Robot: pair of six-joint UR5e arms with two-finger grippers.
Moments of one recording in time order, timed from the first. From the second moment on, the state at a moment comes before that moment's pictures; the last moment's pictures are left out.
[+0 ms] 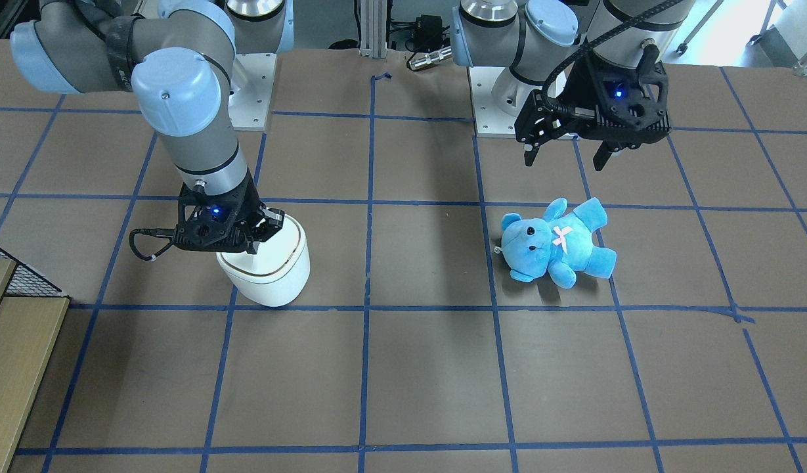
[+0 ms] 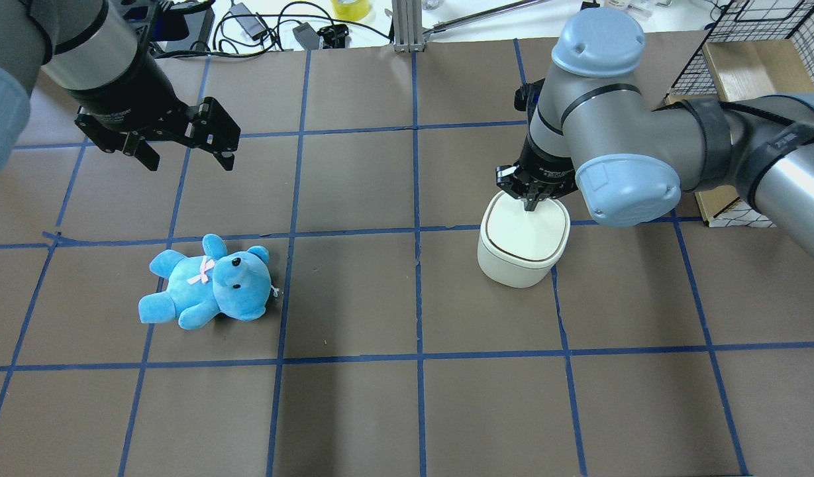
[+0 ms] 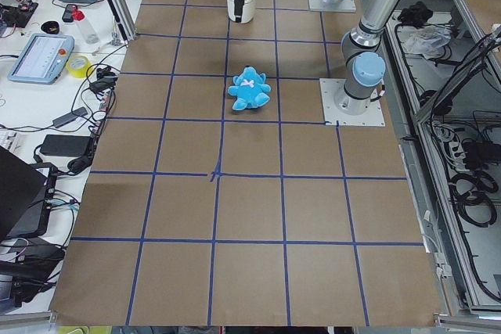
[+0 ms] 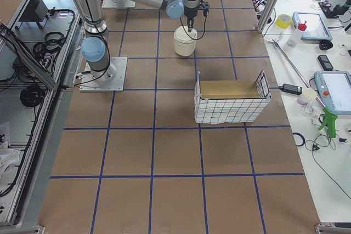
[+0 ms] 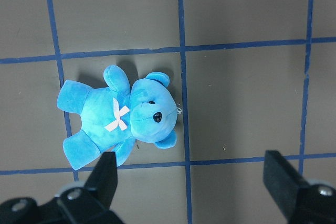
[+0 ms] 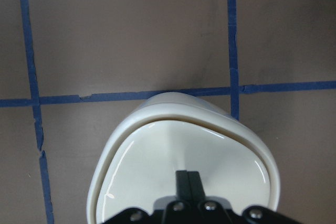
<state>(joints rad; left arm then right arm) -1.54 -1.52 -1.60 -1.55 1.57 0.07 1.68 -1.42 1.84 -2.01 -1.56 0.15</state>
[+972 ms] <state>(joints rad) -1.54 -1.52 -1.60 -1.55 1.57 0.07 1.67 -1.41 1.87 -2.00 -1.55 0.15</state>
